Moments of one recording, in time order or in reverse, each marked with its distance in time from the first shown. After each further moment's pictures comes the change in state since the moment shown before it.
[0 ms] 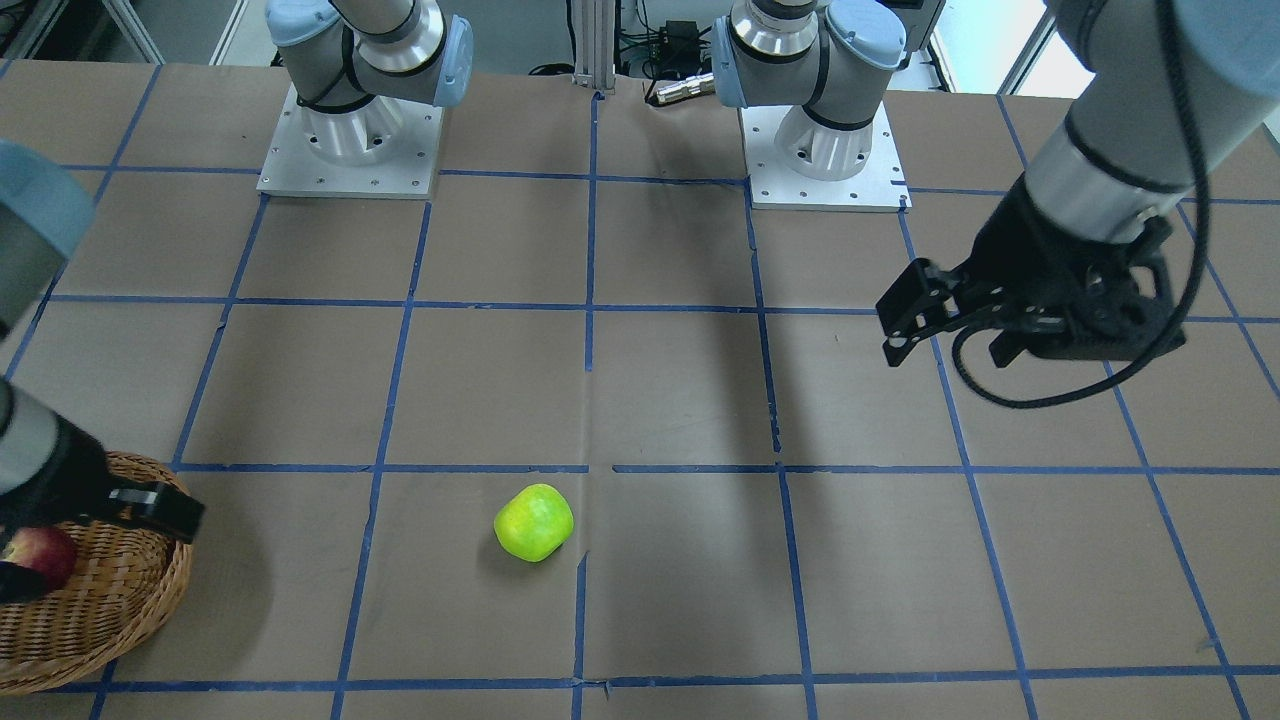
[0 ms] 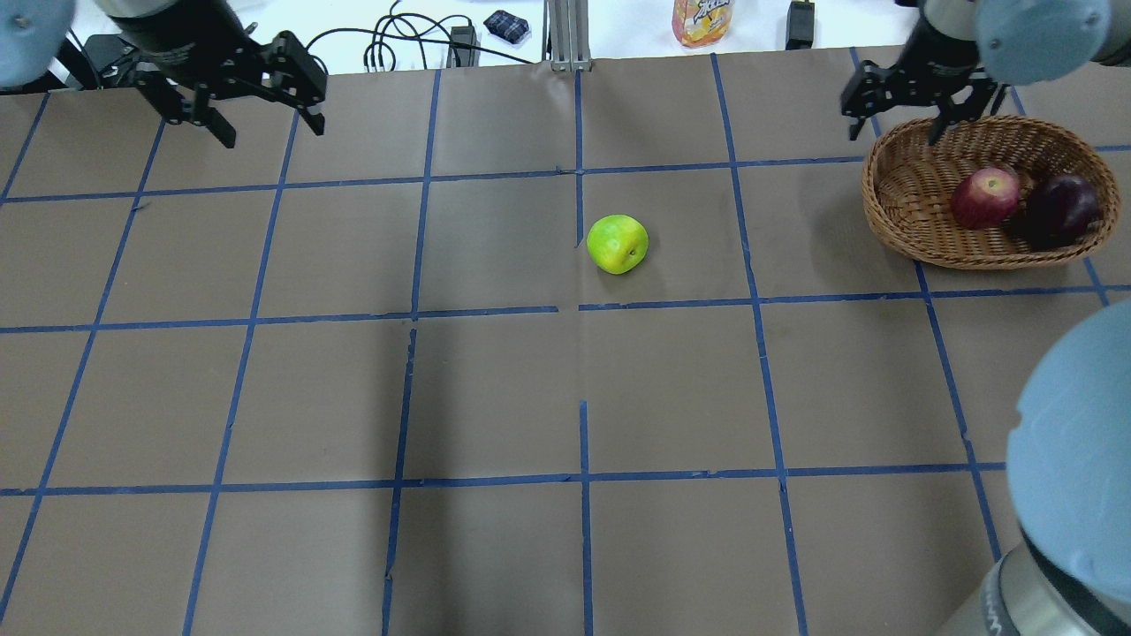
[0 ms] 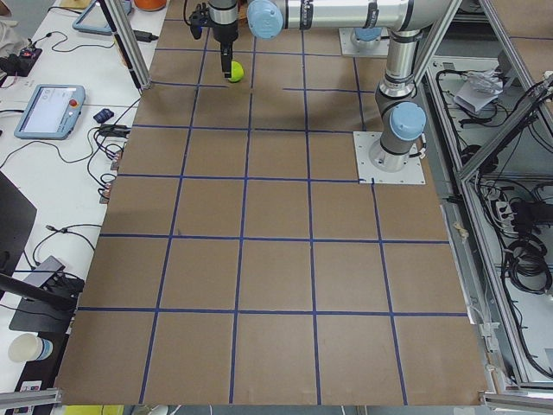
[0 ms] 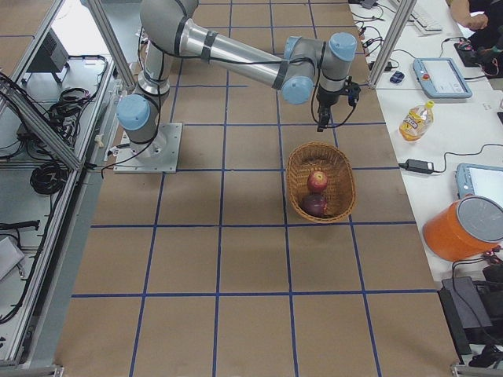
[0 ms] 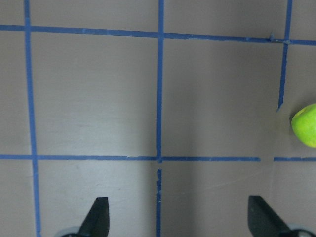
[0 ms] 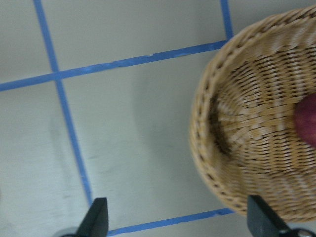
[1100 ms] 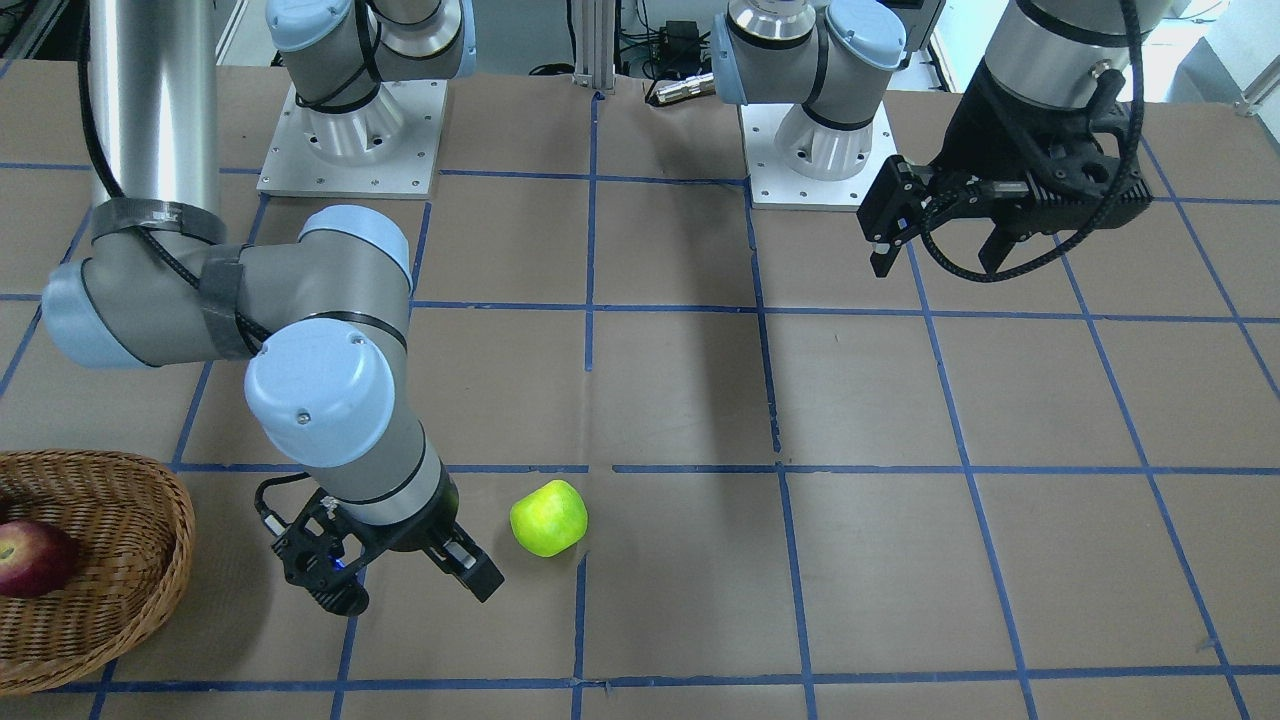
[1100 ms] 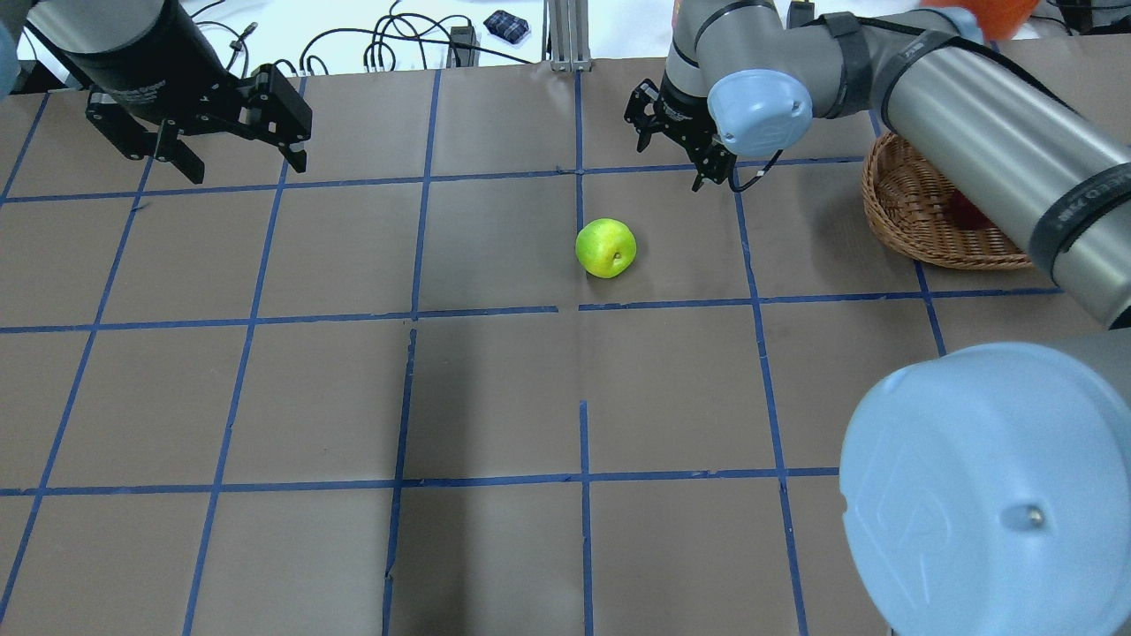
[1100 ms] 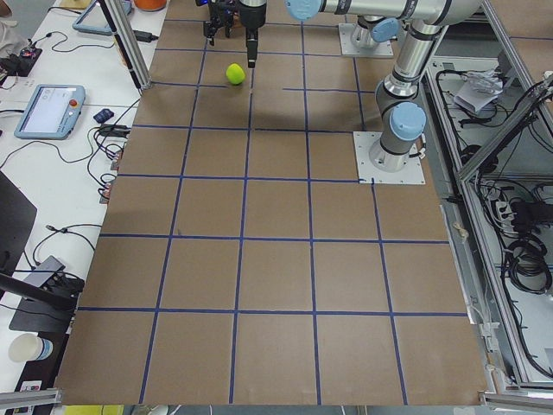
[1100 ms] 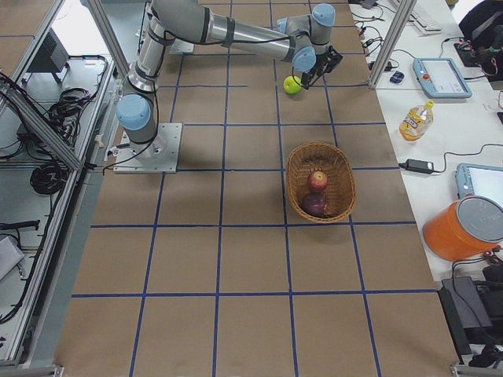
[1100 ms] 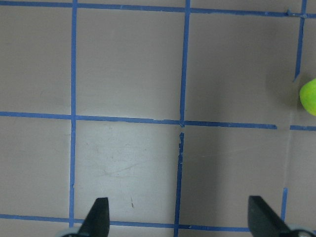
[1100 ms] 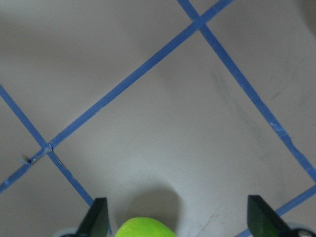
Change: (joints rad) left arm -0.054 0.154 -0.112 -0.013 0.074 -0.068; right arm 0.307 0.125 -0.008 -0.192 0.080 0.886
